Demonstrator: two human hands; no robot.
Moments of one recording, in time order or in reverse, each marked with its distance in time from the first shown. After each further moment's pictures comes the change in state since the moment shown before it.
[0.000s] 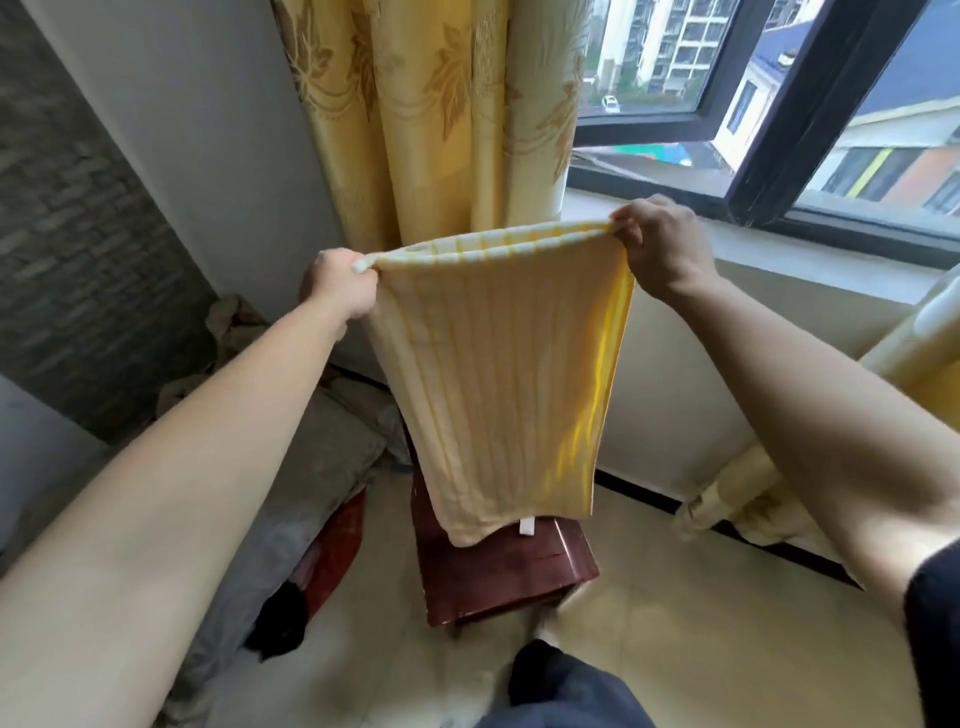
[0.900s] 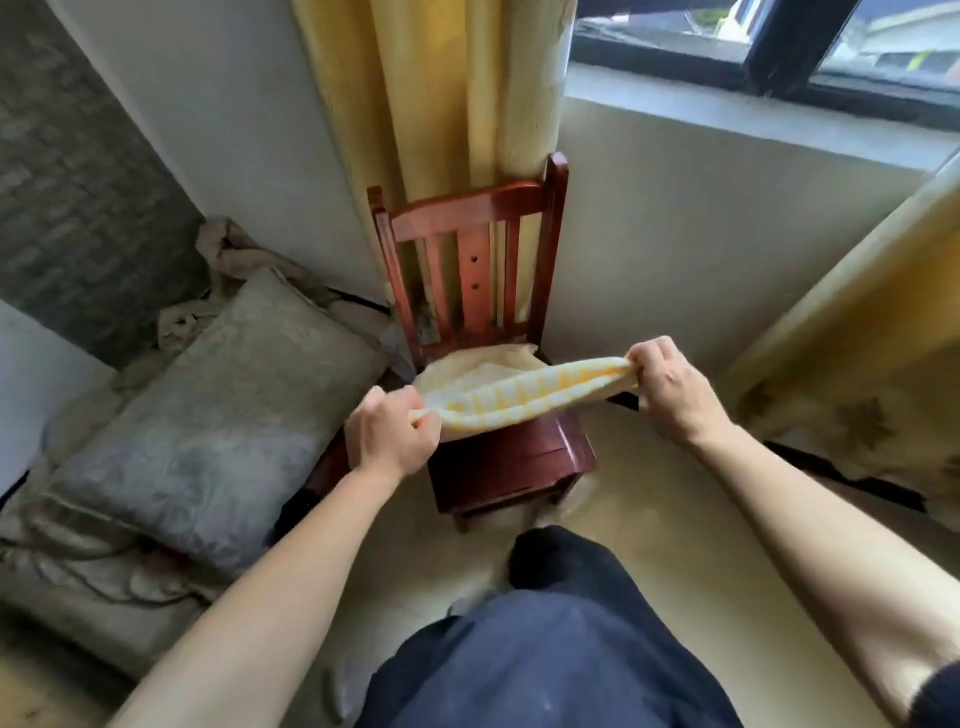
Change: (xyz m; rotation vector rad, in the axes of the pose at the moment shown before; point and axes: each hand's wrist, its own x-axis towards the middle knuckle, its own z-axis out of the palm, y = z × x) left_hand -0.230 -0.177 0.075 0.332 -0.073 0.260; right_hand -0.294 0.033 0.074 0.065 -0.346 0.082
